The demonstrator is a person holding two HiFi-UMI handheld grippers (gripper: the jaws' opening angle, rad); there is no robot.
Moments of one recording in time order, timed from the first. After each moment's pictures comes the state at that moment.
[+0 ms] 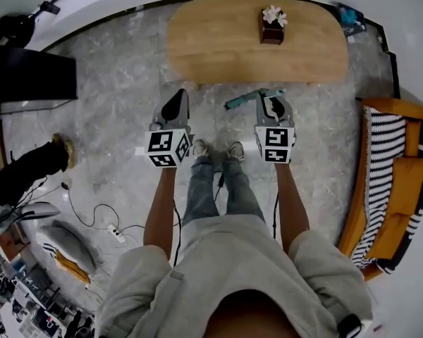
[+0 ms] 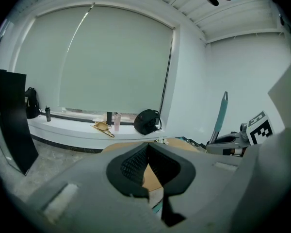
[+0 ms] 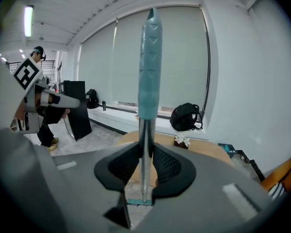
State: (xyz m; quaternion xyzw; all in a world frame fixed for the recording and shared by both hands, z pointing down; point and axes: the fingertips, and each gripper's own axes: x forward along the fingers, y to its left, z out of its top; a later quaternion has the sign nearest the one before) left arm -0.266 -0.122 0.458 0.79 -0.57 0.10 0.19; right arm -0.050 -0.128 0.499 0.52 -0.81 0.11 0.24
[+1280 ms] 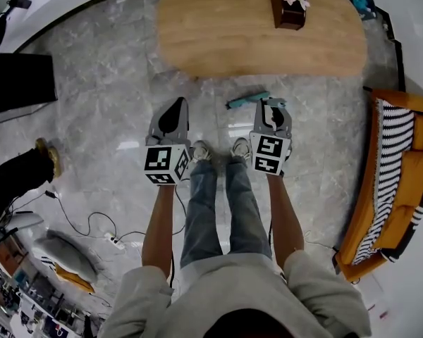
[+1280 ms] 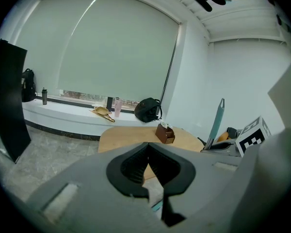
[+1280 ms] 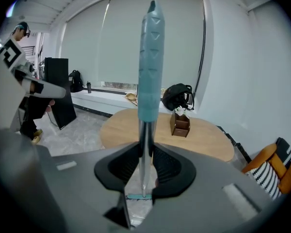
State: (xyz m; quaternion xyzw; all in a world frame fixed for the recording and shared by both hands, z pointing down) left arm -0.316 -0.122 0.598 0.80 -0.54 0.10 0.24; right arm -0.100 -0.118 0.651 0.58 -0.74 0.15 0.30
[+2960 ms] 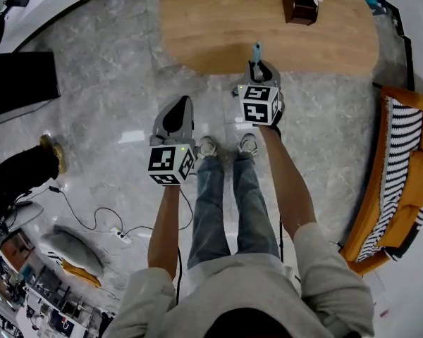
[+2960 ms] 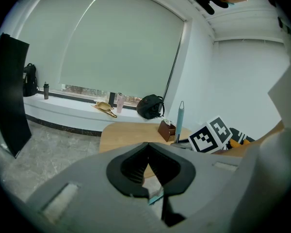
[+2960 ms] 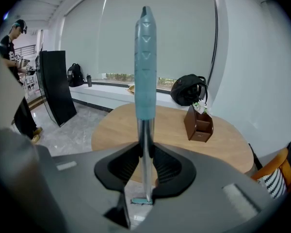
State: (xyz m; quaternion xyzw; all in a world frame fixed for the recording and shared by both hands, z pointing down) left arm -0.324 -0.133 0.623 0.79 -0.55 0.11 0.26; right arm -0.152 -0.225 0.726 0.55 -0.74 0.19 0.33
